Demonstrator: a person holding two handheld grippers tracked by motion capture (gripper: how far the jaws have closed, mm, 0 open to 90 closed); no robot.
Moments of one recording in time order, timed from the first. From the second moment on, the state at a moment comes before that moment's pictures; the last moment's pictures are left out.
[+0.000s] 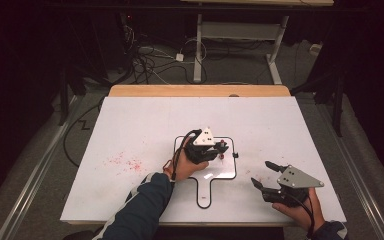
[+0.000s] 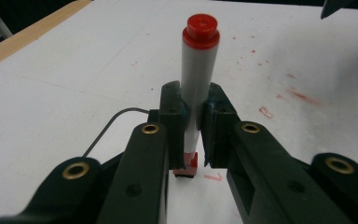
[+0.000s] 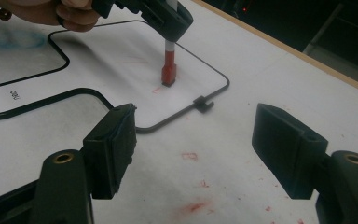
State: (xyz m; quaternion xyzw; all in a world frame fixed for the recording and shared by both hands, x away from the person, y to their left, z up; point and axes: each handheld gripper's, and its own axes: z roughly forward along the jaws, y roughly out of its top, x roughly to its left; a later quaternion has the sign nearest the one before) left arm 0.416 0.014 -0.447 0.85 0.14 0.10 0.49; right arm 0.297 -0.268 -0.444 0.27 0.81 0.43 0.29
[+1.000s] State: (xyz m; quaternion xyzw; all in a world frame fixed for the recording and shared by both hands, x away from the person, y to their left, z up) left arm 0.437 0.021 -0.449 0.84 0.19 0.13 0.49; right arm 0.298 -0.266 -0.446 0.27 0.81 0.43 0.29
